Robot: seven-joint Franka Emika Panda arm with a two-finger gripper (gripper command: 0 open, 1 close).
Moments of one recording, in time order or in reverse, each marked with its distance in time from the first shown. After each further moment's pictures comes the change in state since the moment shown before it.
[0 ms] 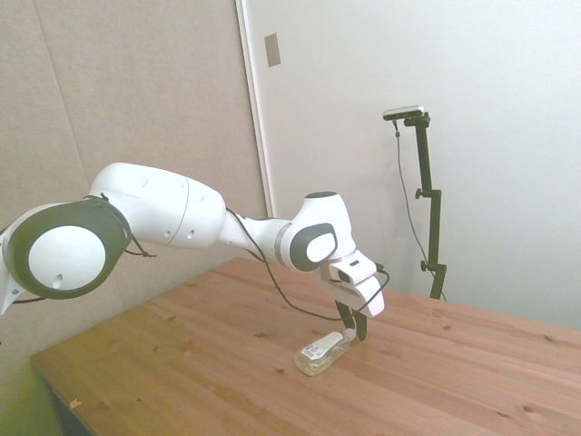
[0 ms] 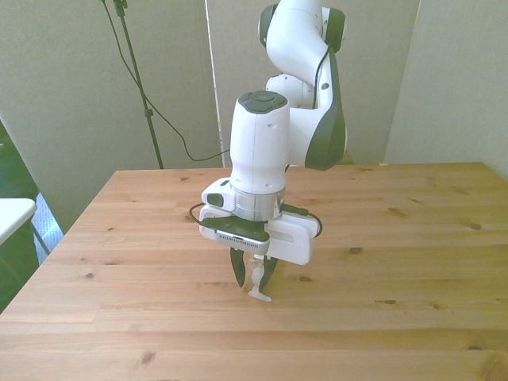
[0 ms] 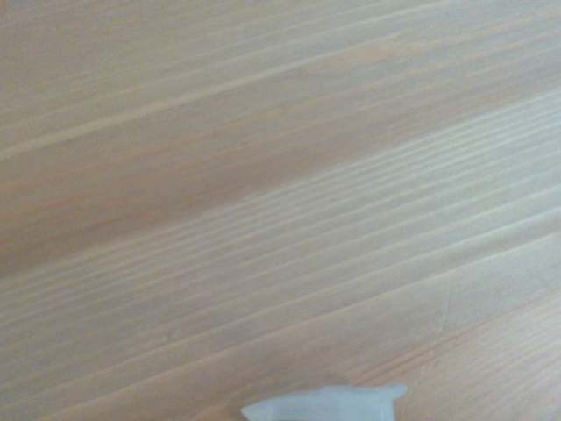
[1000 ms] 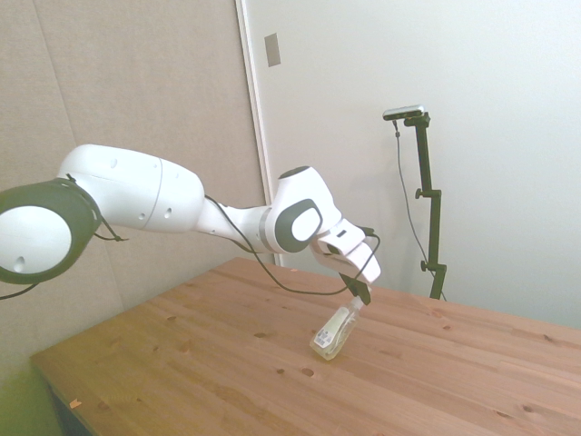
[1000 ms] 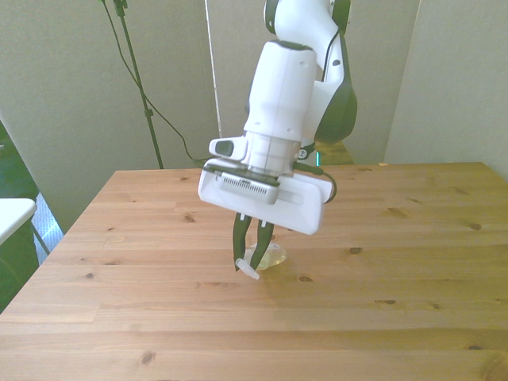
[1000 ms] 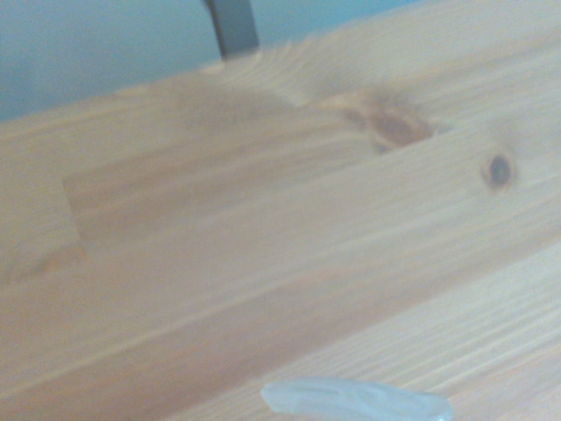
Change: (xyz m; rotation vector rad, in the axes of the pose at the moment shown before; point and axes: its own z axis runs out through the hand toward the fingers) arm -0.016 -0.012 -0.087 0.182 0.272 0.052
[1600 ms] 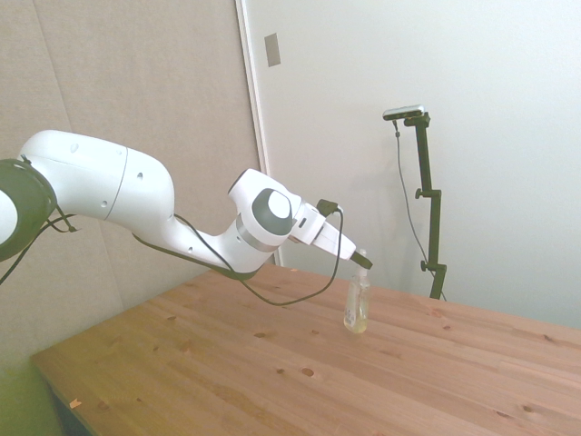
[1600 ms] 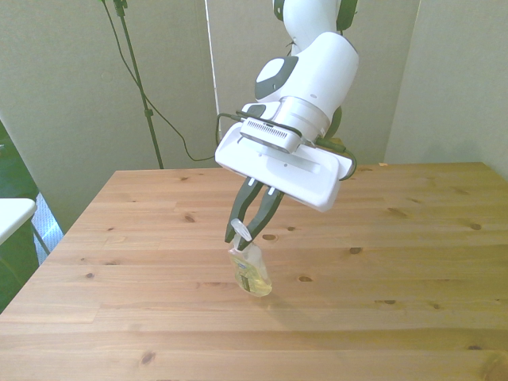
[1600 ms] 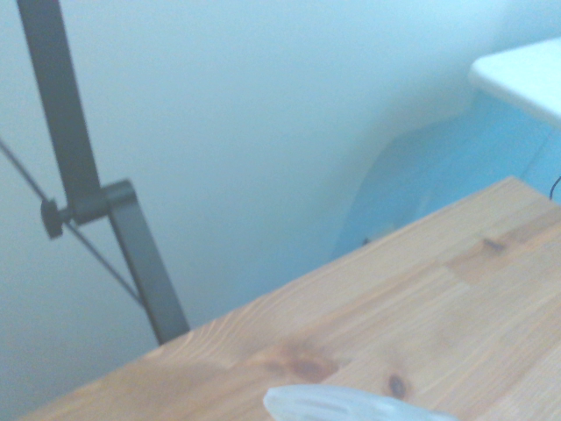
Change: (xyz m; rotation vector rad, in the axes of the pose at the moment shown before) arm -0.019 0.002 -0.036 0.217 0.395 0.197
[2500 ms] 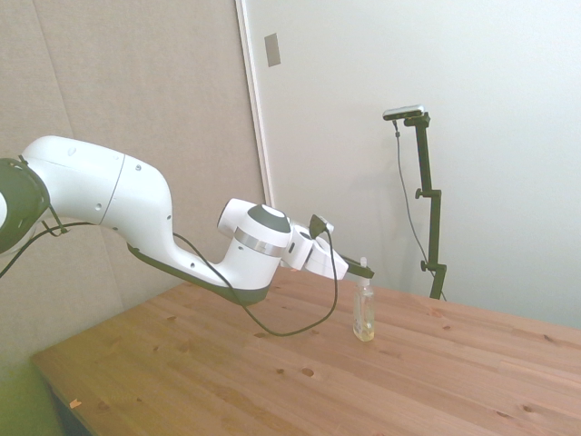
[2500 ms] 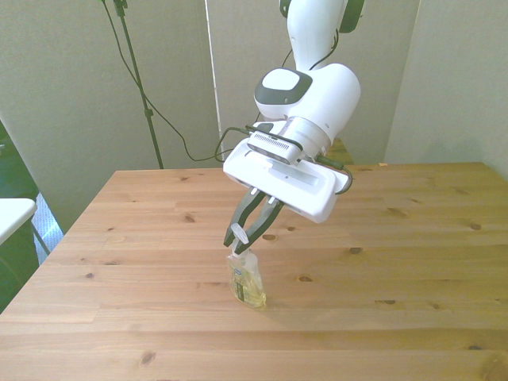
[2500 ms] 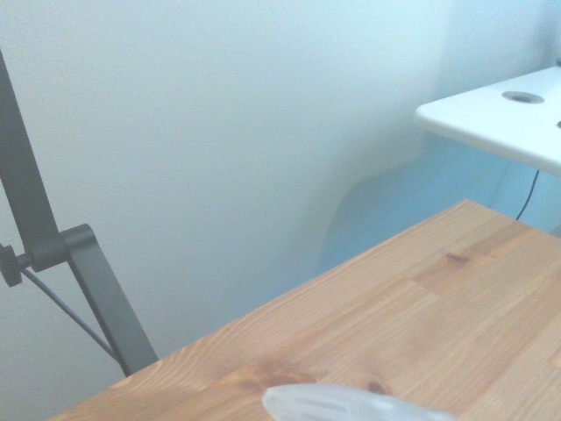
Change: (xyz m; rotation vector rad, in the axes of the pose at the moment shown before) arm -0.029 0.032 0.008 0.045 0.064 0.067
